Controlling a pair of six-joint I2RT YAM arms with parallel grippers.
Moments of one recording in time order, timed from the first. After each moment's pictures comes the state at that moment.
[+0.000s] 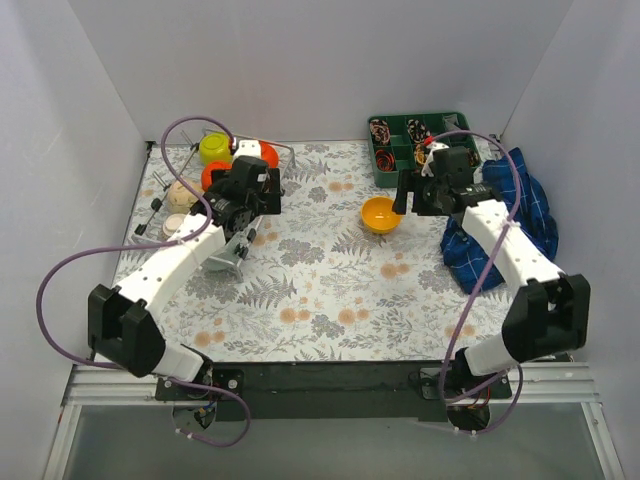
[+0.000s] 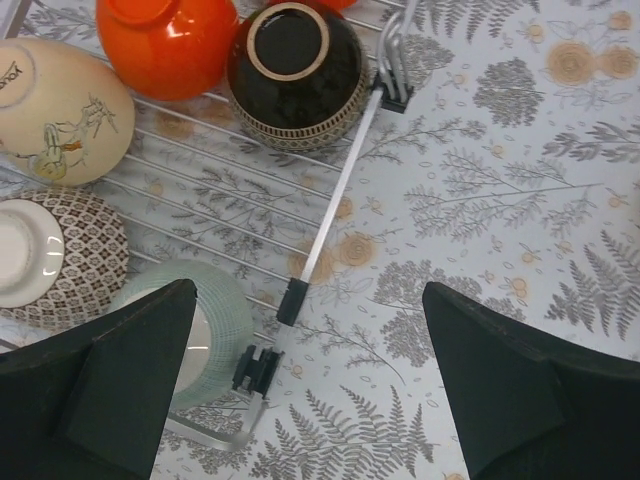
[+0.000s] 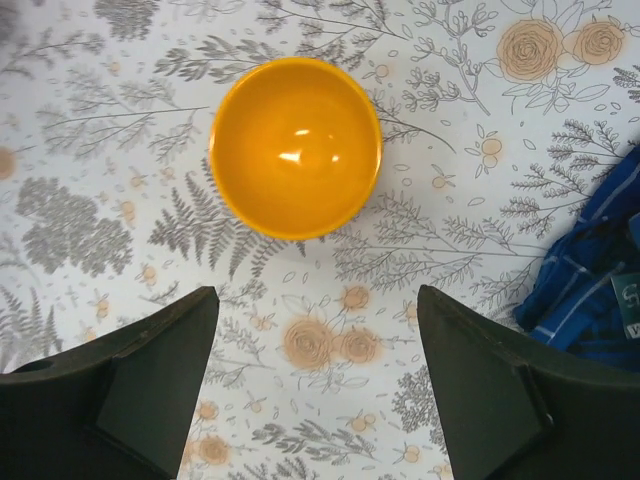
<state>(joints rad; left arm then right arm) -0.51 1.39 1.24 -0.51 -0.47 -0.30 0.26 1.53 1.27 -0.55 -0.10 0.23</state>
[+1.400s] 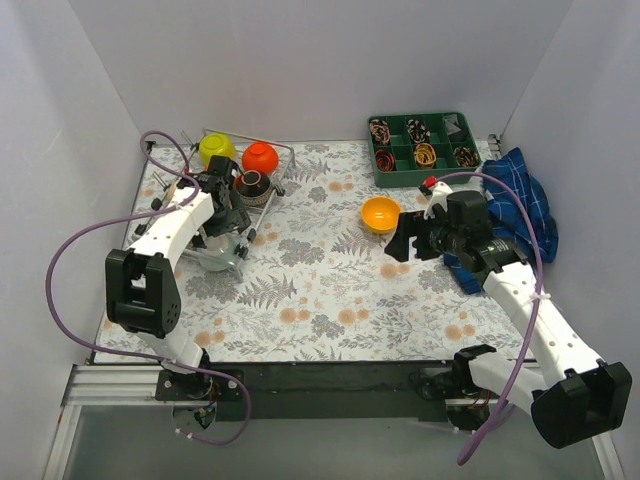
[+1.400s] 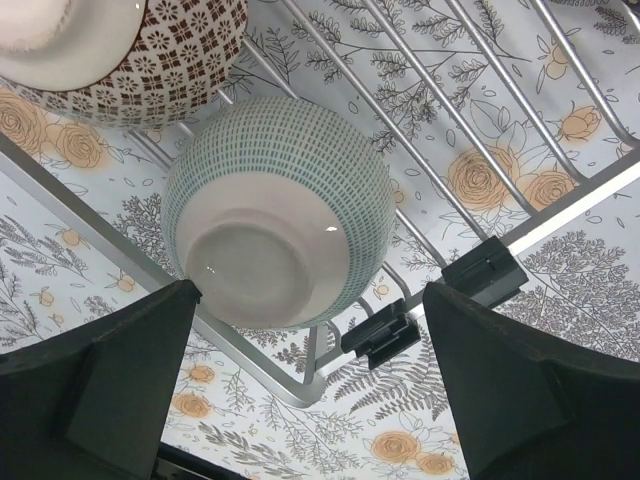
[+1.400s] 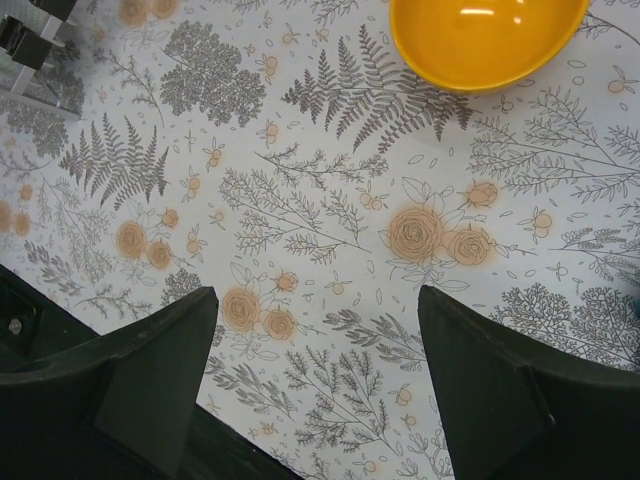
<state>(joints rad) -0.21 1.65 1.38 -0.97 -0.31 -0.65 0.33 1.03 0.92 -0.56 -0.33 0.21</state>
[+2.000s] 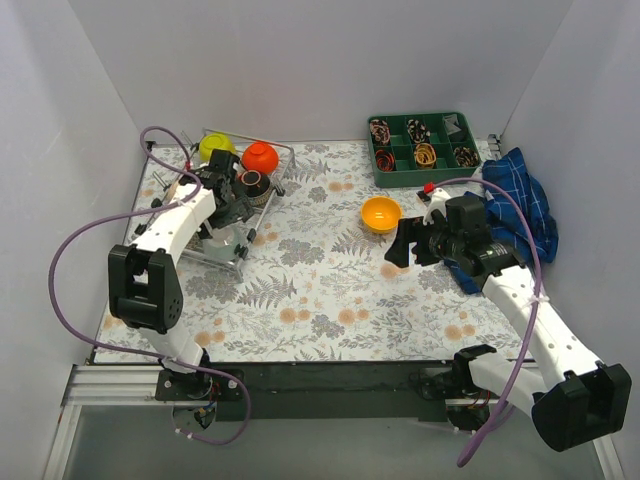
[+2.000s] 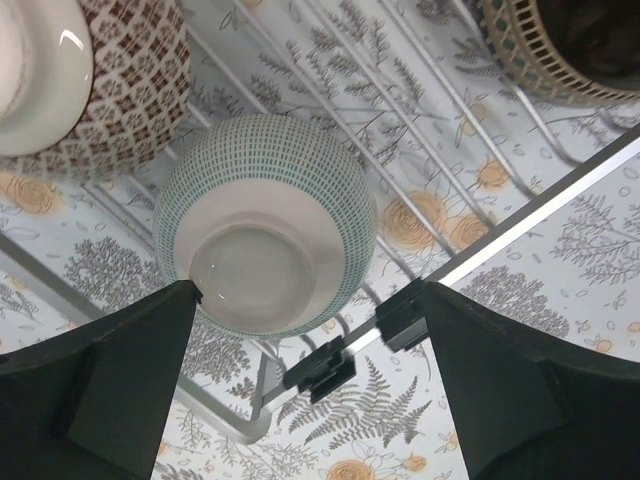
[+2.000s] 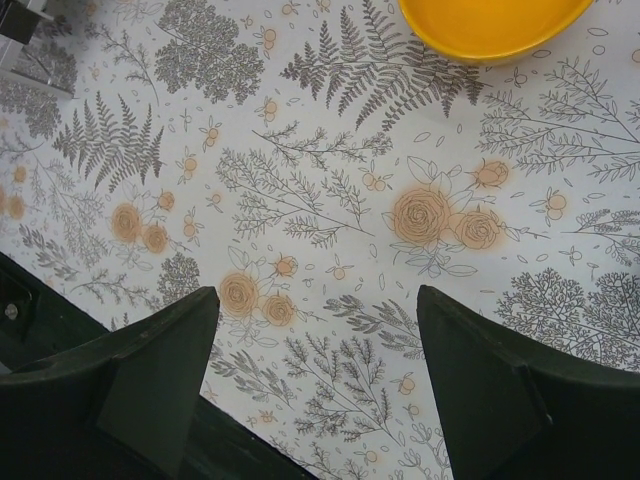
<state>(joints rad) -0.22 1.67 1.39 -0.89 -0.32 -0.69 0.34 1.02 0.87 -0.57 -0.35 0.21</state>
